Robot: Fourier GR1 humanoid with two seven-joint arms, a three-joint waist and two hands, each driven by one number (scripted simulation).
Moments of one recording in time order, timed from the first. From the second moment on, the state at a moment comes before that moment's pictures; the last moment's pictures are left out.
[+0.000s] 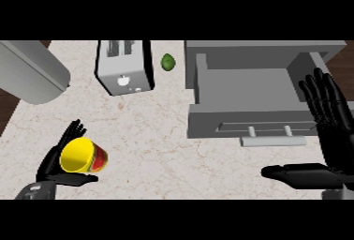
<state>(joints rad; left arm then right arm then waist) -0.36 0.33 0.22 -0.30 -0.08 -0.39 -0.96 -0.06 -0.13 -0.08 -1.95 0.00 0.15 -0.04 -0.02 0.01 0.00</state>
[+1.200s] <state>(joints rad) -0.39 0.25 0.18 -0.36 0.02 -0.60 -0.88 -0.07 -0.13 -0.08 -1.94 0.00 0.16 -0.02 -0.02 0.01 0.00</state>
